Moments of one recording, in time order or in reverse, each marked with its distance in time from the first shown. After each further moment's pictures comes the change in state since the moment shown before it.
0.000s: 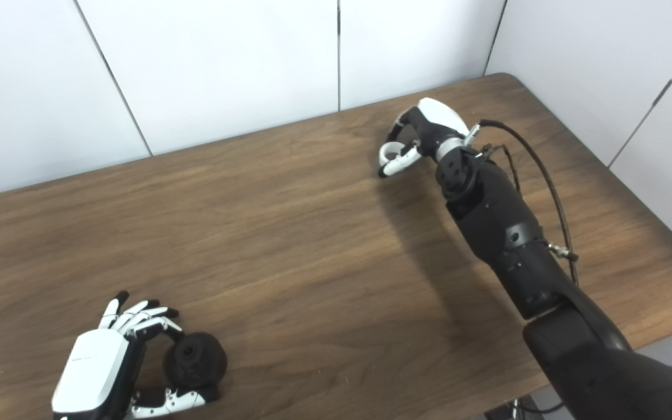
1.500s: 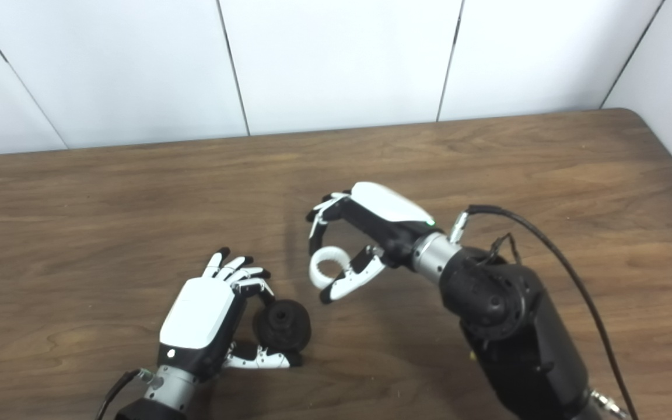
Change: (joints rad) left arm -0.061 -0.105 -0.093 0.027 0.149 0.102 -0.019; right arm 0.210 0.238 0.187 -0.778 -0.078 0.050 0.541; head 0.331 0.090
